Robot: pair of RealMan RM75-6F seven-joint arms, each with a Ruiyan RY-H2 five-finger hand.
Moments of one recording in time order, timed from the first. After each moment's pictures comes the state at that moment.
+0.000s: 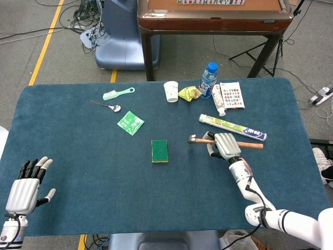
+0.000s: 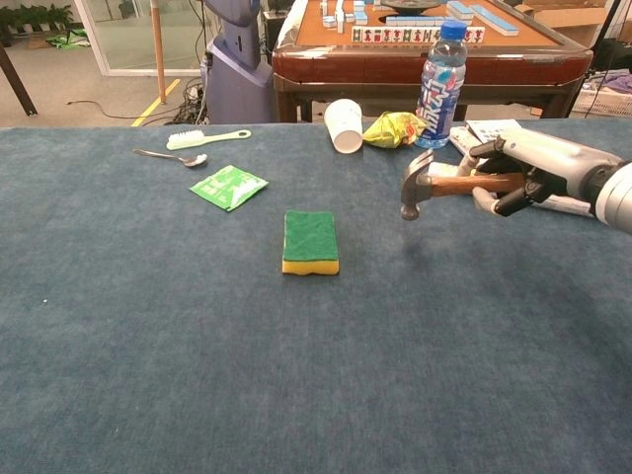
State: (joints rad) left arm -0.10 -1.22 -0.03 -1.64 1.47 1.46 0.23; right arm 0.65 -1.56 0.18 -1.33 -1.13 0.97 -0.02
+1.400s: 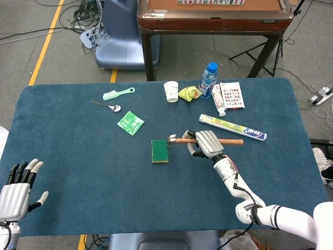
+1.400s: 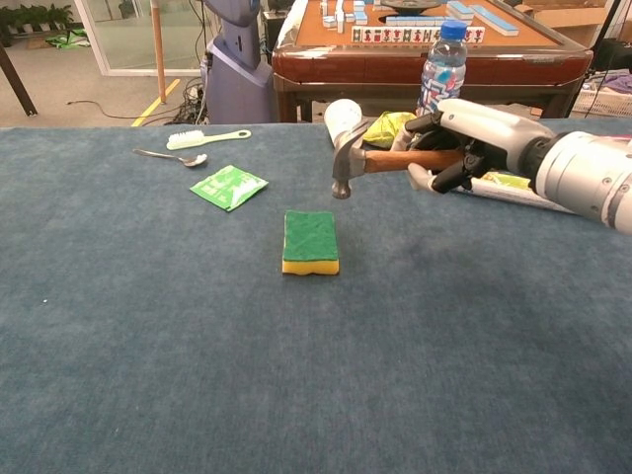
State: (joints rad) left arm -0.05 -1.19 -0.03 -1.68 1.49 1.54 0.23; right arm 0.72 -1.58 0.24 -1.40 -1.19 0.92 0.03
